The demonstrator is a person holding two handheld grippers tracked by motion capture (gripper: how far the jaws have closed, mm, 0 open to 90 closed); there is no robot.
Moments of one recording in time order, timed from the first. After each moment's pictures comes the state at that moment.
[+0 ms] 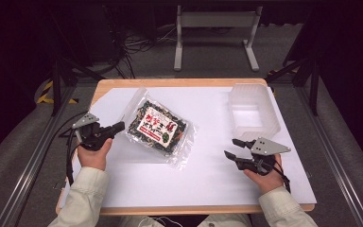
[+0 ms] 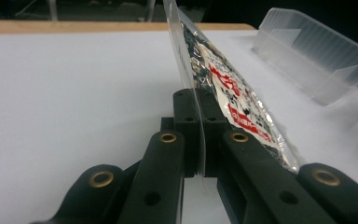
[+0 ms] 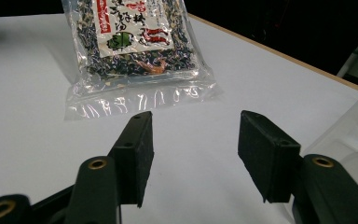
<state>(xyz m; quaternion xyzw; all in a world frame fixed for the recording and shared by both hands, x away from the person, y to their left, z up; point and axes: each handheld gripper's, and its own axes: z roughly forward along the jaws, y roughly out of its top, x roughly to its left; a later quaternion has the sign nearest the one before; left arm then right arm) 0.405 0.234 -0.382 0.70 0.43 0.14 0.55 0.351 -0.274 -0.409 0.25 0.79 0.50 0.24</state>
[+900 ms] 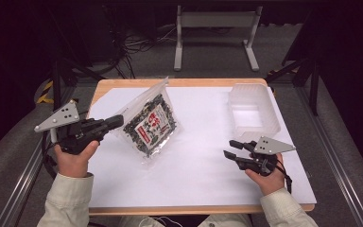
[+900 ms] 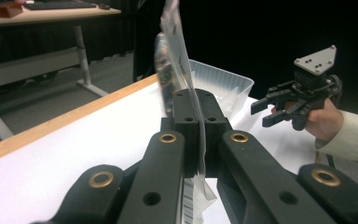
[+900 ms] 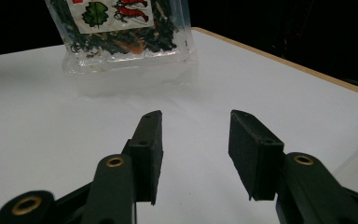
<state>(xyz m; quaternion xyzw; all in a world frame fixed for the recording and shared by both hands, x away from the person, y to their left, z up) 0.339 0.225 -0.271 0.75 0.25 0.15 0.60 0.344 -0.272 -0.395 0.24 0.78 0.54 0.20</state>
